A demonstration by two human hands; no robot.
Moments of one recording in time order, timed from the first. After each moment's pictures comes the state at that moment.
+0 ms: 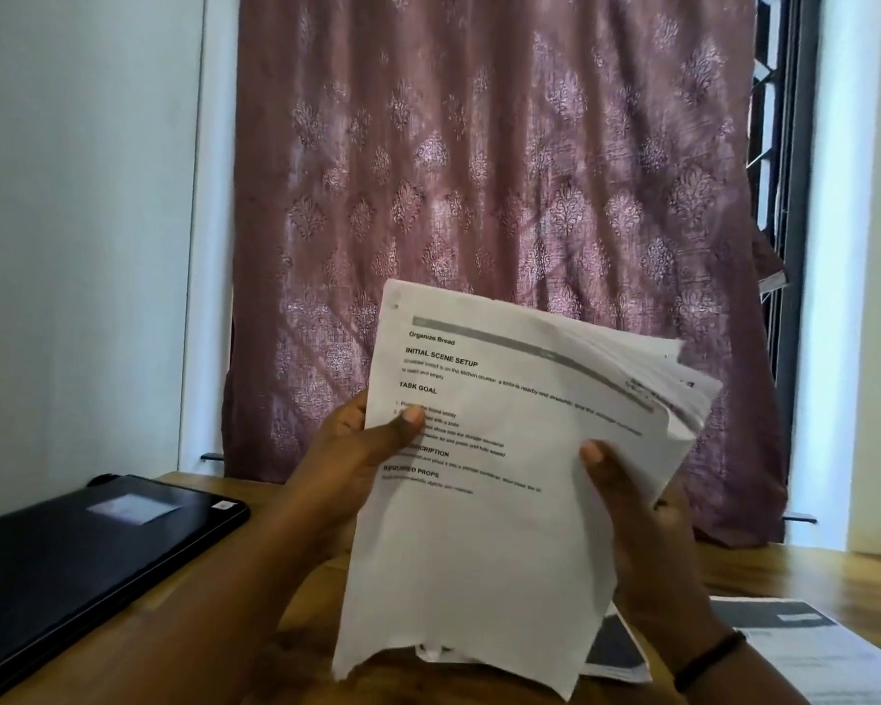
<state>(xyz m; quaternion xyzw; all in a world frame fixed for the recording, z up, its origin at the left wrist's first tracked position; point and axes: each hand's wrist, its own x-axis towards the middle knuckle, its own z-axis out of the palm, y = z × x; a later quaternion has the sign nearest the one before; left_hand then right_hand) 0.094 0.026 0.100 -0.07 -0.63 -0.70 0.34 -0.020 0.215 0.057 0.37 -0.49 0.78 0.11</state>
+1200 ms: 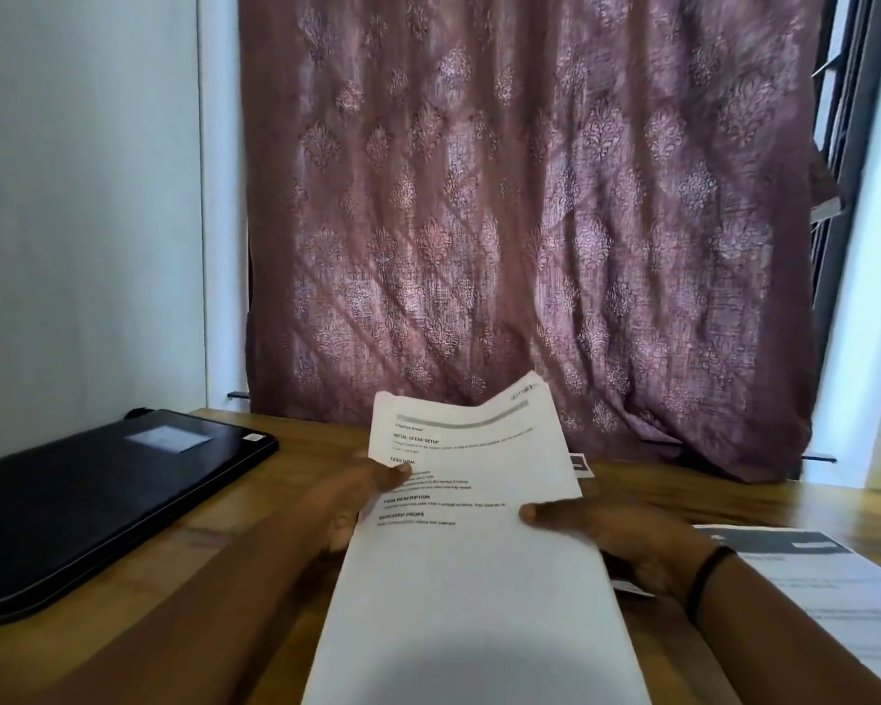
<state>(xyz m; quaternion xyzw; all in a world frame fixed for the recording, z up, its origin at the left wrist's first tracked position) 0.060 -0.038 0.002 0.17 -0.60 -0.77 0.12 -0.048 0.201 0.012 0.31 -0.70 0.58 -0.28</state>
